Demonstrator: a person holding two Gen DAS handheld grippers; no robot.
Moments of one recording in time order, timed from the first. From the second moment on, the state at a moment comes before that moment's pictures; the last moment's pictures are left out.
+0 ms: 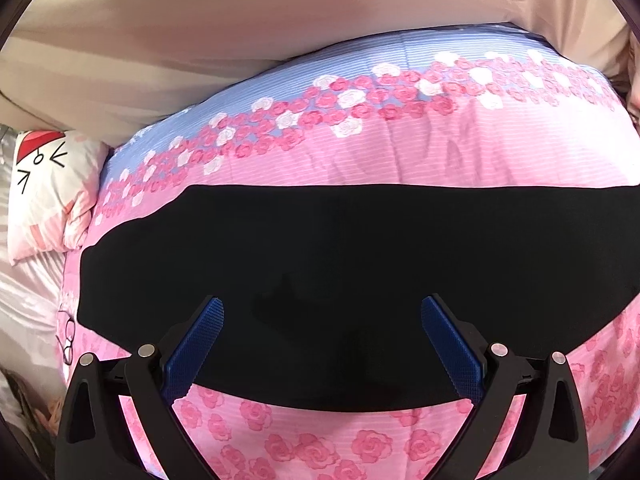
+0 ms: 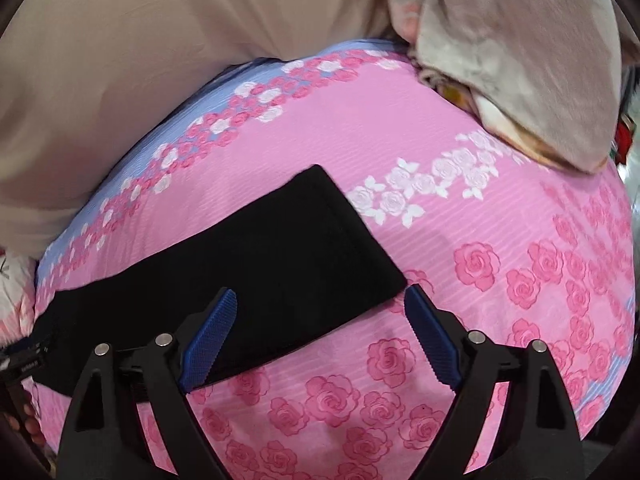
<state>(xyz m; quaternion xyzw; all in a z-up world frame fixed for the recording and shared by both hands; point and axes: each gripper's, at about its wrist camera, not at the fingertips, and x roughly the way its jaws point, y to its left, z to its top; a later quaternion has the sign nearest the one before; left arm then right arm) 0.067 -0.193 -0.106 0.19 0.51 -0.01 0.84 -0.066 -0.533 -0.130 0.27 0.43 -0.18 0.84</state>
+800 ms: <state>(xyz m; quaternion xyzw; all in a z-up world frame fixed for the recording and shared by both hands) 0.065 -0.172 -0.121 0.23 0.54 0.01 0.81 -0.060 -0.579 -0.176 0.32 0.41 -0.17 0.84</state>
